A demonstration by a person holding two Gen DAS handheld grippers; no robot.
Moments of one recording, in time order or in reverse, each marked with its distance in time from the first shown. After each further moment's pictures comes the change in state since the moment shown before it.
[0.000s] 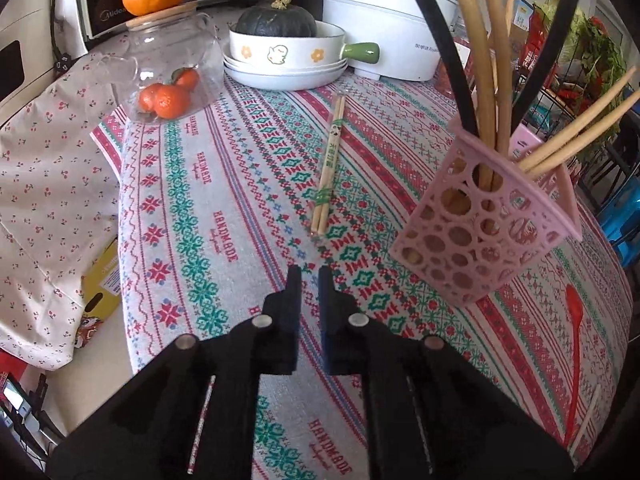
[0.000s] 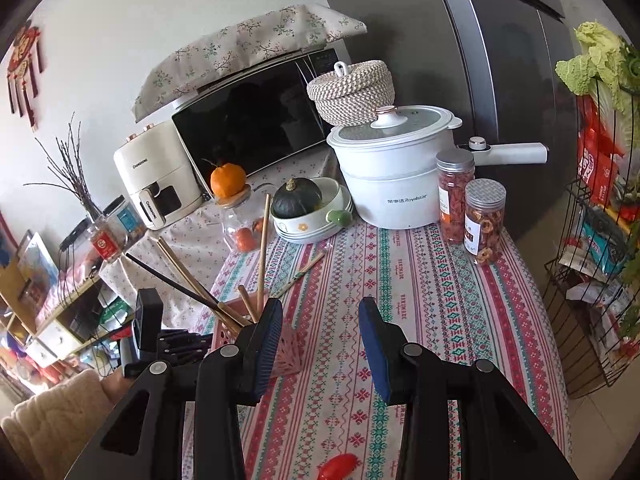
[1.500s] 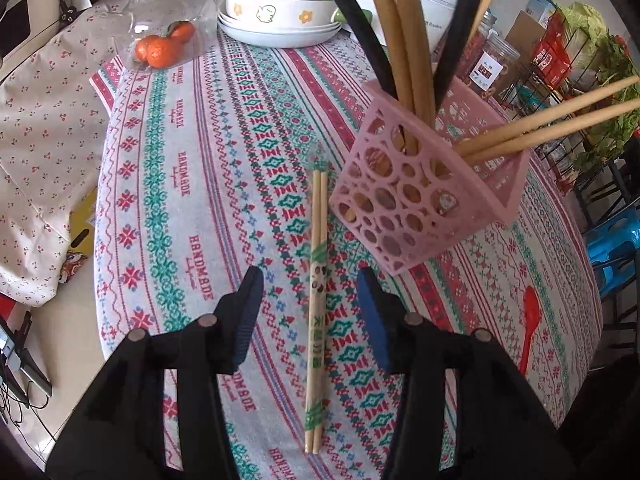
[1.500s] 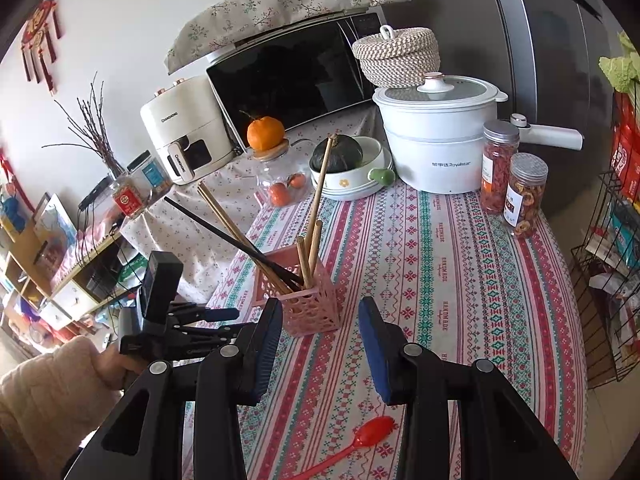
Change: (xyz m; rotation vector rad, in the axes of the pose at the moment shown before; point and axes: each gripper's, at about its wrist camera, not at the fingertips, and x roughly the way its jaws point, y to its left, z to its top) left arm 0.005 -0.025 0.002 -0.127 0.178 -0.016; right arm 0.007 0.036 -0.019 -0.069 0.138 0.065
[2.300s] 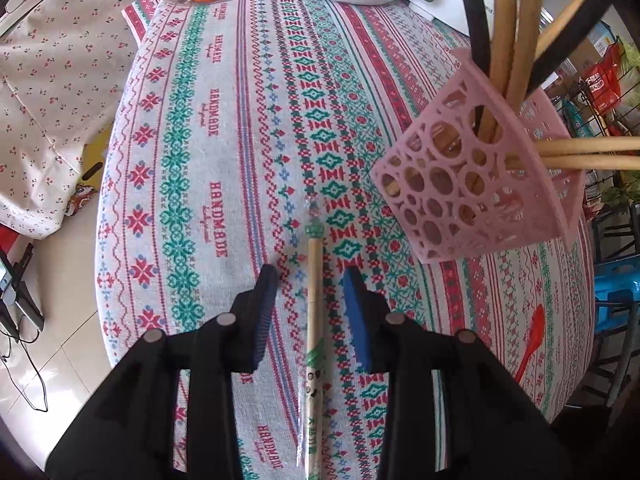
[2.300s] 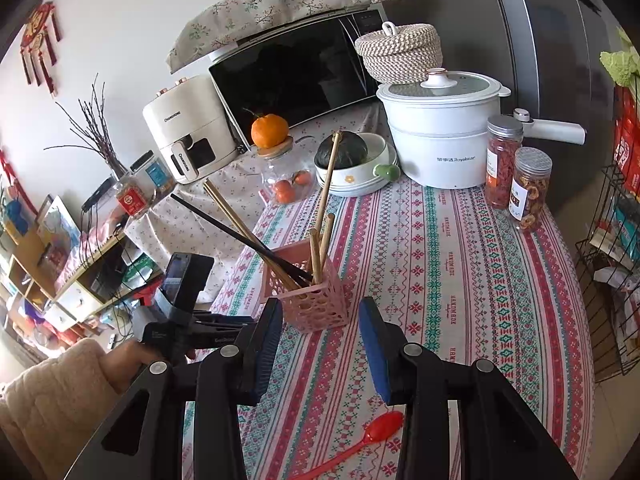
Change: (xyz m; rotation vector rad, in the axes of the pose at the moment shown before) left arm 0.007 0.013 -0.002 -0.176 0.160 0.075; right arm 0.000 0.007 -0.003 0.011 0.006 0.011
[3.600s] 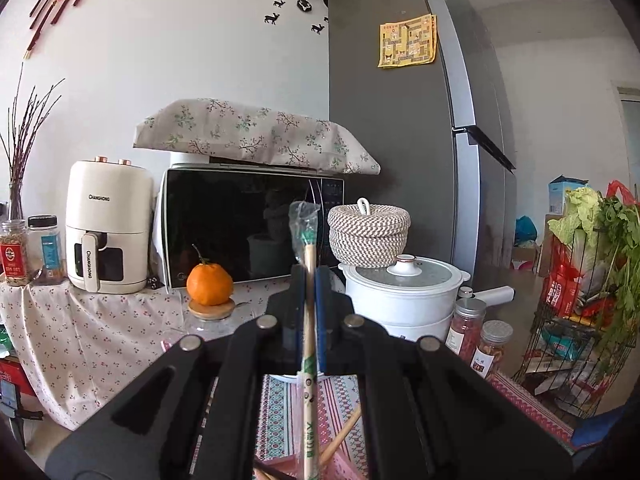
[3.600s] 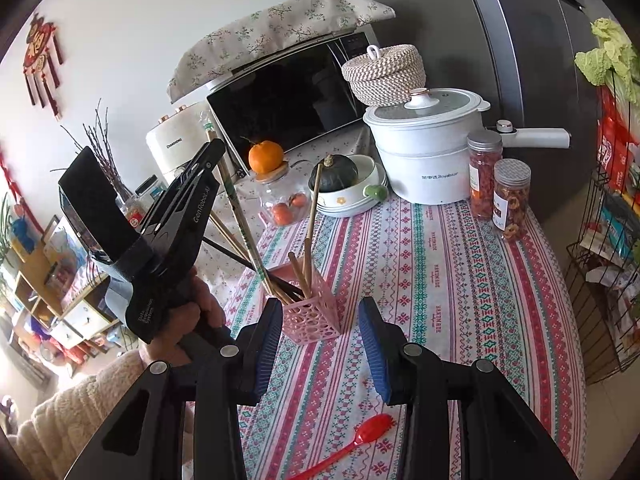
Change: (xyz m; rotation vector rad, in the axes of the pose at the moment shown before) left arm -0.150 -0.118 0.008 0.042 -1.252 0.166; right arm -0.028 -0.020 -0.001 0.034 -0.069 0.020
